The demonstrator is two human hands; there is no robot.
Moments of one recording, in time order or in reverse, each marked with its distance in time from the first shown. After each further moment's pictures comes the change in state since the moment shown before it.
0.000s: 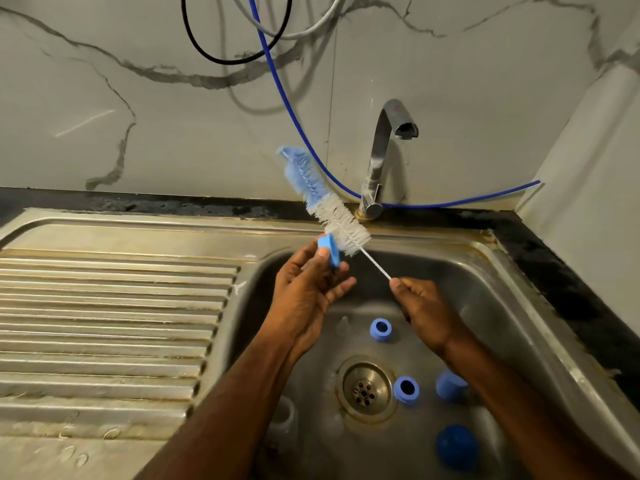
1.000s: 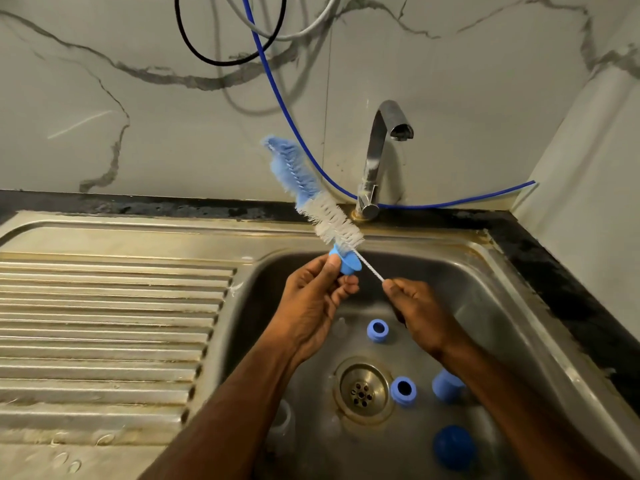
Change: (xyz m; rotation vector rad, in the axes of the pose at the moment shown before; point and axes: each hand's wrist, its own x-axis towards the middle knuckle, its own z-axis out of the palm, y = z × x) left_hand -0.007 -0.002 0.008 0.049 -0.079 -0.046; right_hand -0.003 -0.006 0.000 0.028 -0.069 -0.007
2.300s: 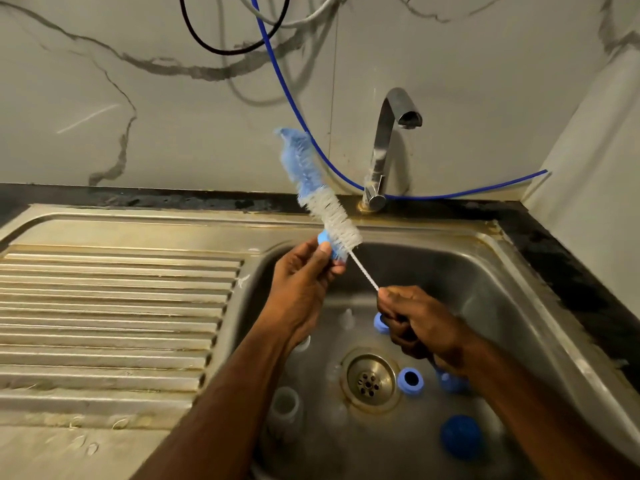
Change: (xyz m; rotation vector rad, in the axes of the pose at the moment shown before) left_hand 0.015 0.001 -0.022 0.058 -0.007 0.156; right_hand -0.017 -0.006 0.001 0.379 -0.358 0.209
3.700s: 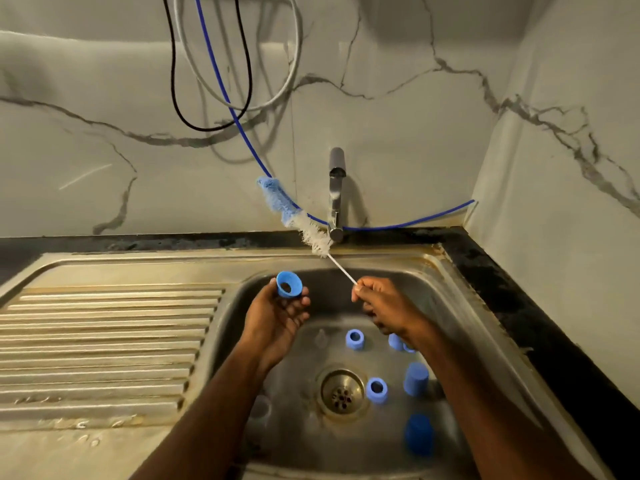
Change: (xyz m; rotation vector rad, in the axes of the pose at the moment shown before) left_hand -0.025 -0.003 0.013 -0.100 0.183 -0.295; right_hand -0.001 -0.012 -0.032 -0.171 0.217 -0.125
